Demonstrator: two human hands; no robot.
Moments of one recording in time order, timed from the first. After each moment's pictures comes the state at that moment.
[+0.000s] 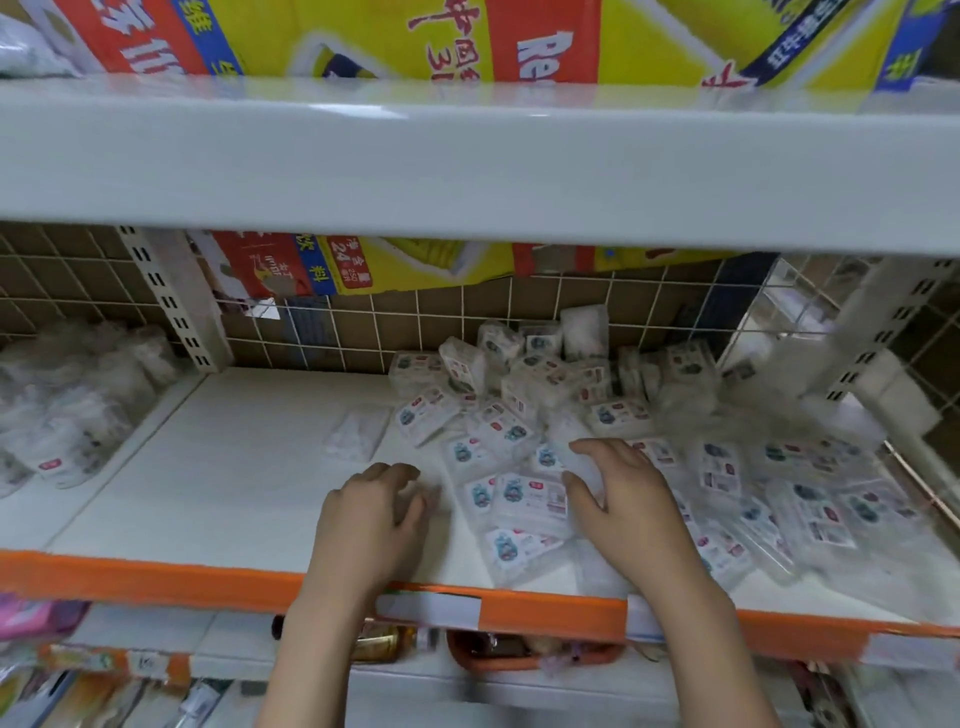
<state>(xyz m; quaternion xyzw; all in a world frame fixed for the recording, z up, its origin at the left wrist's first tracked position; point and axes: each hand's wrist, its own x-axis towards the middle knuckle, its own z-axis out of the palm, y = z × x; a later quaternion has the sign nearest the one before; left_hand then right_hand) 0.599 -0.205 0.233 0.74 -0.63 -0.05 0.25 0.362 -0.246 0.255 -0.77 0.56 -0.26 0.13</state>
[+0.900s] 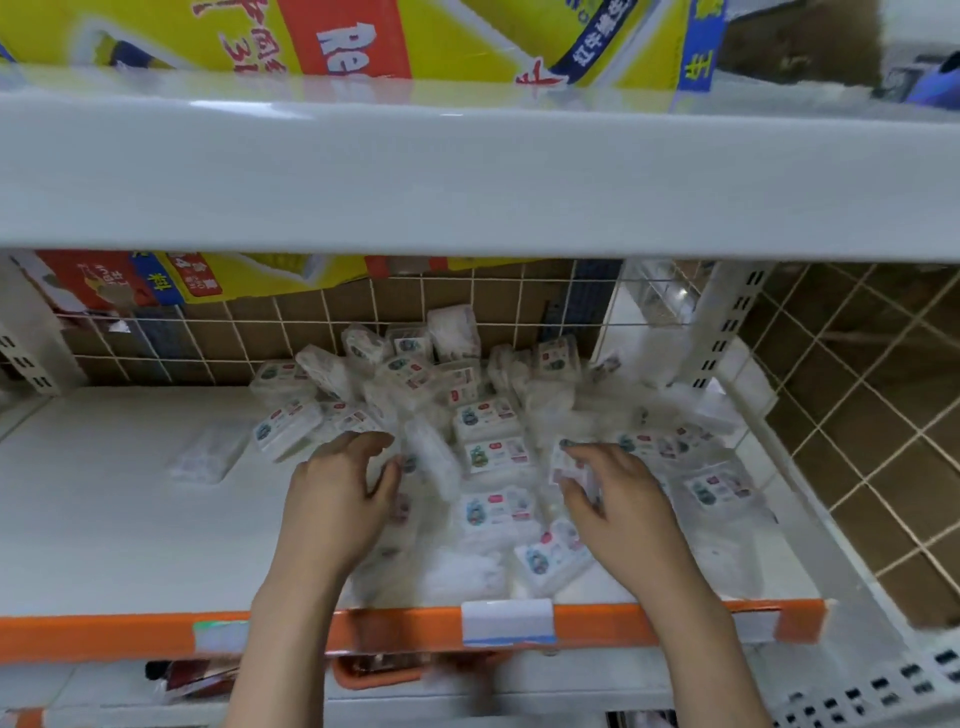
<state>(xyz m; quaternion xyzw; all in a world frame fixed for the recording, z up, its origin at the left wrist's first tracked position) 0.479 -0.247 0.254 0.68 -0.66 -0.03 0.32 0.223 -0.256 0.254 -0.74 0.60 -0.28 0.11</state>
